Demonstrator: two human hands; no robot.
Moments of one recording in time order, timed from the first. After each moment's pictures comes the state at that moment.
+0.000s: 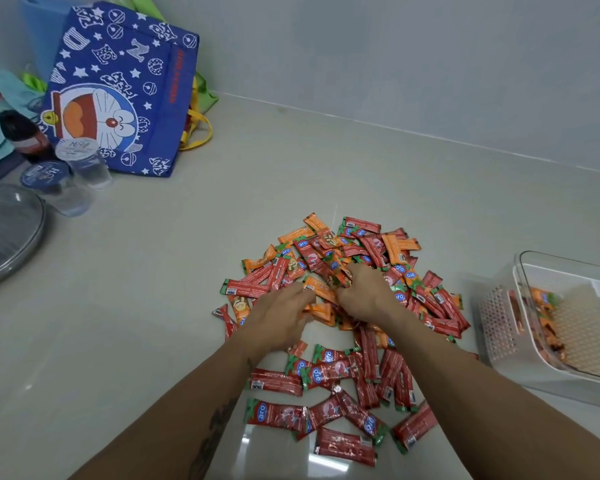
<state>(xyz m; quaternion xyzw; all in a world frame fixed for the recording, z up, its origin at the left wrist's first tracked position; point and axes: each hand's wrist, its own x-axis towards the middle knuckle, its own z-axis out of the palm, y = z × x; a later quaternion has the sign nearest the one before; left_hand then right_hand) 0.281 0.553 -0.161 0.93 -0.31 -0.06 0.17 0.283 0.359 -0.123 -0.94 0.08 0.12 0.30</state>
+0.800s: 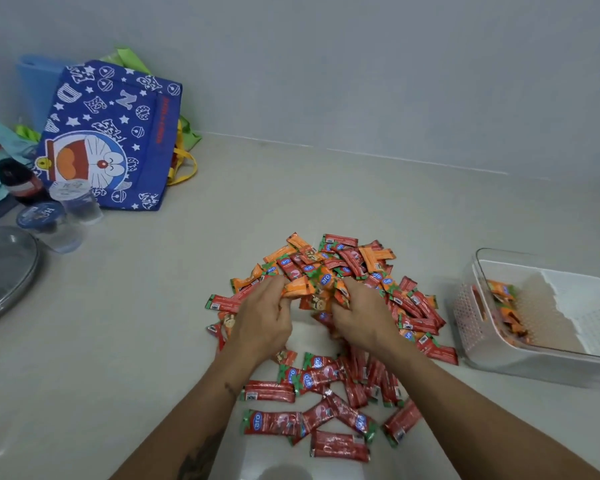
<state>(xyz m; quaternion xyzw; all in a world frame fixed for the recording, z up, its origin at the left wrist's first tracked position) 0.255 0.553 -0.107 0.89 -0.22 0.08 0.38 0.221 0.359 -0.091 -0.94 0.06 -0.05 0.34</state>
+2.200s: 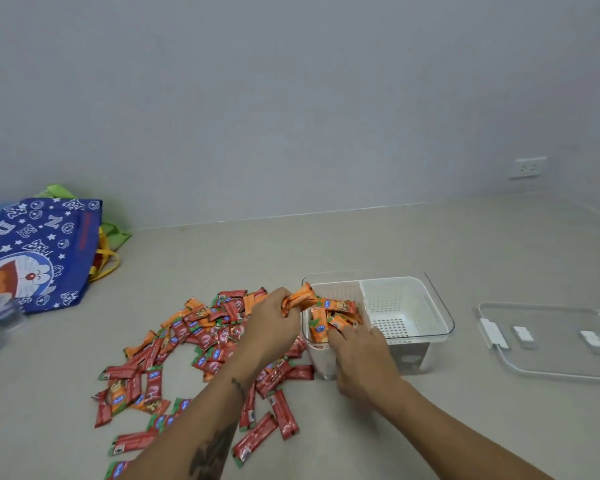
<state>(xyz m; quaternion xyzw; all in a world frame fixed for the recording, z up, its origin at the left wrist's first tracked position) 0.146 0.278 0.007 0.90 -0.20 -0.01 0.39 0.058 0.128 -0.059 -1.00 0.04 -0.03 0.00</state>
